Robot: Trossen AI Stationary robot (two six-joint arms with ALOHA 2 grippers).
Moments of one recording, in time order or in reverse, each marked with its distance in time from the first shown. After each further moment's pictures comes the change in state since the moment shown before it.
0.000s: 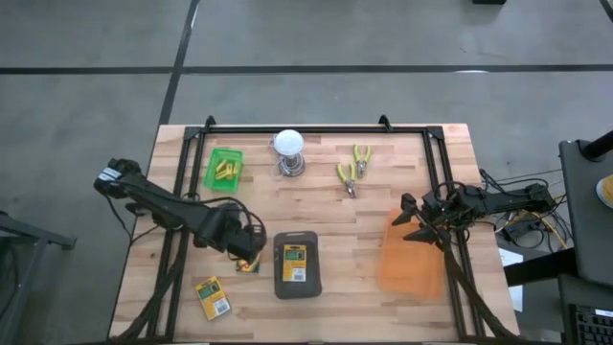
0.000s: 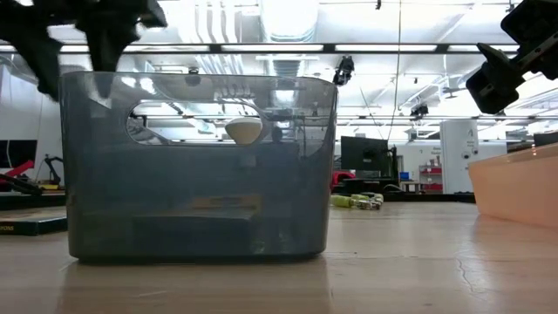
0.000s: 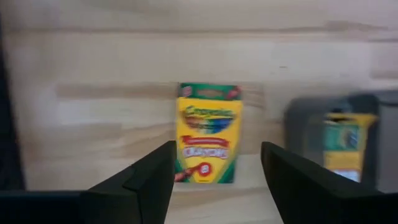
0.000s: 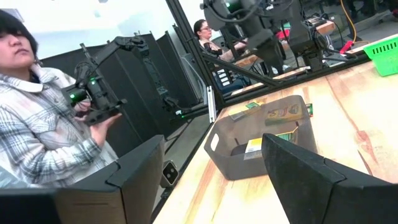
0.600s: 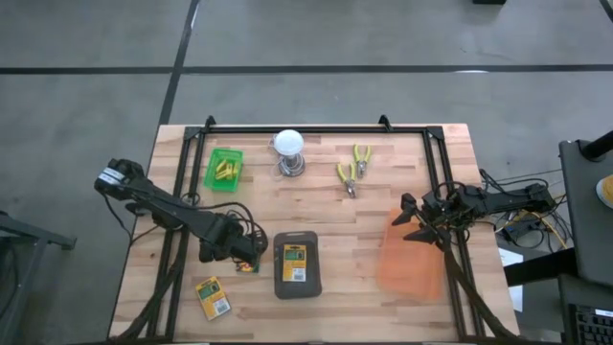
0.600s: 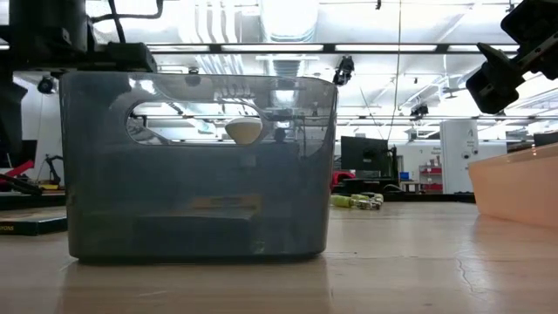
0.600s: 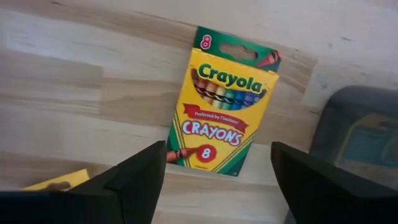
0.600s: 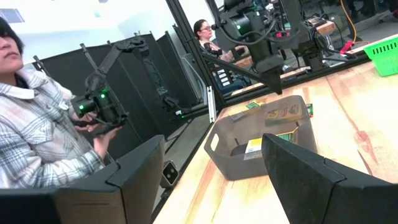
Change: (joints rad) left arm 0.001 0.001 -0.219 0.294 0.145 -0.198; right arm 0.000 0.000 0.000 0.000 0.000 0.000
